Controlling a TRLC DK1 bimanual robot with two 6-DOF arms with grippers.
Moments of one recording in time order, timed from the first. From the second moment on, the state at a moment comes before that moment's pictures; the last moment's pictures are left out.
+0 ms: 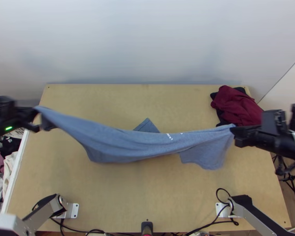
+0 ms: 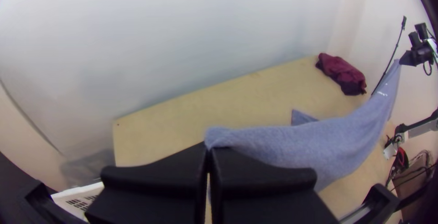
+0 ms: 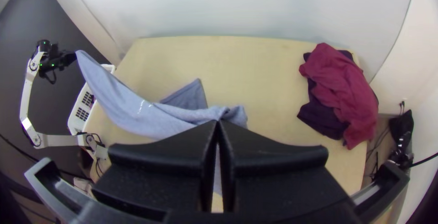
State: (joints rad) left arm 0.47 1.13 1.44 -1.04 0.60 0.62; right arm 0.14 1.01 1.58 -1.33 -0.35 0.05
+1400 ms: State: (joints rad) left arm -0.42 1.15 0.86 -0.74 -0.04 0.51; right arm 0.04 1.20 1.00 -0.86 -0.23 -0.03
